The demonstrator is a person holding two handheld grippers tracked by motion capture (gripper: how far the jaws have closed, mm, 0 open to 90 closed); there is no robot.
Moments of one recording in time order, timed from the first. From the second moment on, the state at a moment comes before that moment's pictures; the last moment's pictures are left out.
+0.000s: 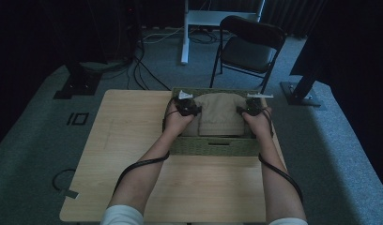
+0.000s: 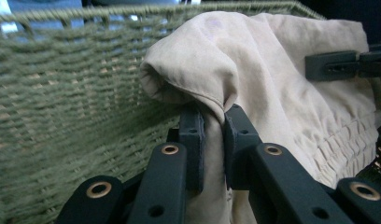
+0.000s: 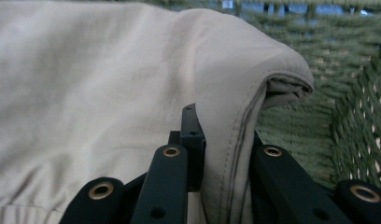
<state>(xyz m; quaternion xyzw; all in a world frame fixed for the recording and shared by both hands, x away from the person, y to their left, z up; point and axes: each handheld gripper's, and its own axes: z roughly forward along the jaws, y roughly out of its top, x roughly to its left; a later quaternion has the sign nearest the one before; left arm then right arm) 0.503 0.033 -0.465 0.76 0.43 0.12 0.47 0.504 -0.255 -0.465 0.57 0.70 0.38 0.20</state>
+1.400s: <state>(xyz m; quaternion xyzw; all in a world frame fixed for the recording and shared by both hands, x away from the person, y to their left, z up) 0.512 0.028 -0.466 0.79 0.42 0.15 0.41 0.509 -0.256 -0.473 0.55 0.71 0.39 0.20</state>
